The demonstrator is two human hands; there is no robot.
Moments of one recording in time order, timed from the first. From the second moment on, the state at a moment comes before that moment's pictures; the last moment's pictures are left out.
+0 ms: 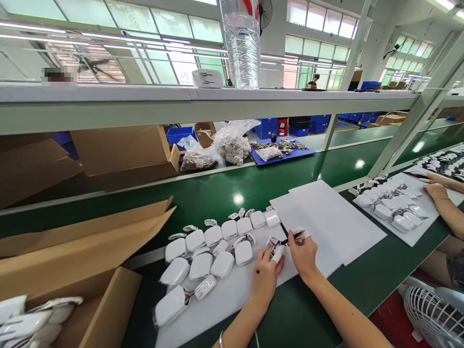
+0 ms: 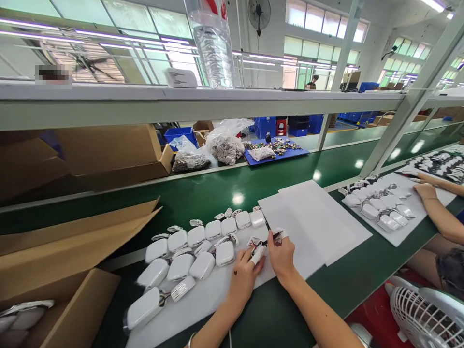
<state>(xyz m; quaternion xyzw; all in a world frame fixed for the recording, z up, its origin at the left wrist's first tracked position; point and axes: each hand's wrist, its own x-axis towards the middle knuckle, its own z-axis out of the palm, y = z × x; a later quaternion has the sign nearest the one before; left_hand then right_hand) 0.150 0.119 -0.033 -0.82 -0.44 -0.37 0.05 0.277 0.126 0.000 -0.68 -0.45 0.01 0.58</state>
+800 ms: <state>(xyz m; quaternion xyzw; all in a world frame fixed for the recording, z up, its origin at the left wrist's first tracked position) 0.152 0.119 -0.032 -0.82 -0.43 -0.37 0.06 0.291 0.129 -0.001 -0.50 -0.64 0.02 0.58</state>
